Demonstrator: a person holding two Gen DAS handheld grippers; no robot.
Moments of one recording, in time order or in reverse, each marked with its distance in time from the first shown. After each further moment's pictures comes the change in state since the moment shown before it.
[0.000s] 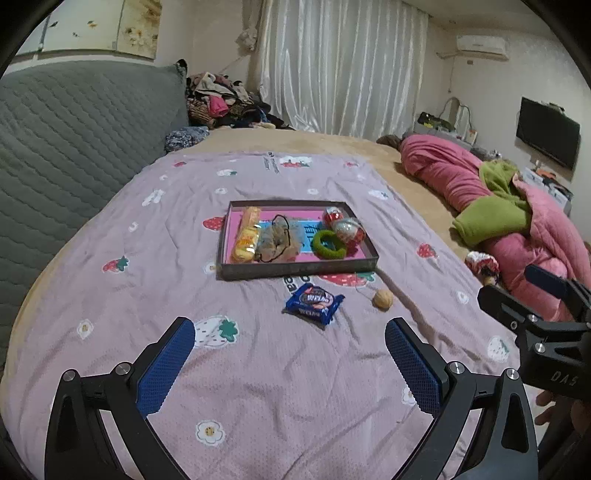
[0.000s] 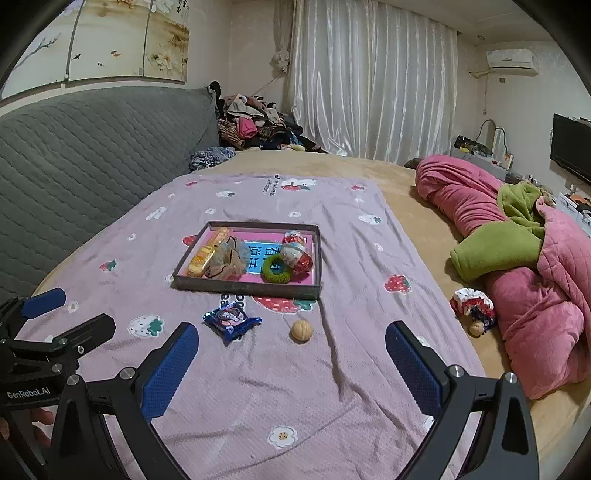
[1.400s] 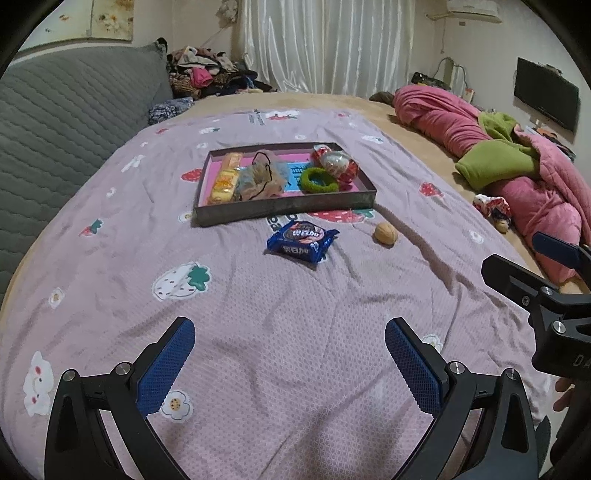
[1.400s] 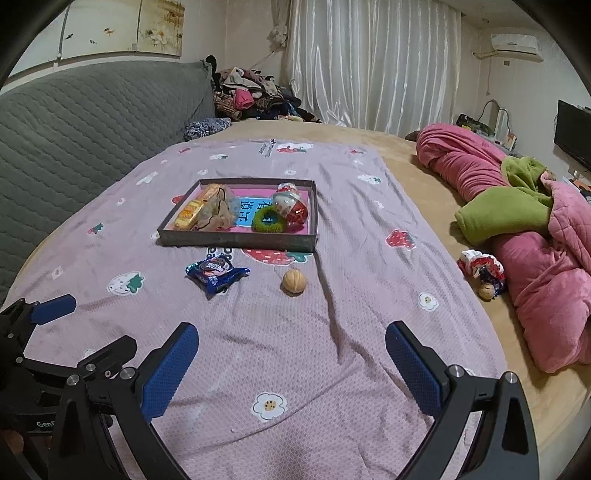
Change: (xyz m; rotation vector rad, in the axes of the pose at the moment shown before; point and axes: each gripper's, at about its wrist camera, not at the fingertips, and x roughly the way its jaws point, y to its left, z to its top) left arm 0.060 -0.025 -0.057 0.064 0.132 0.013; right arm 0.040 -0.008 -0.049 0.000 0.102 -0.003
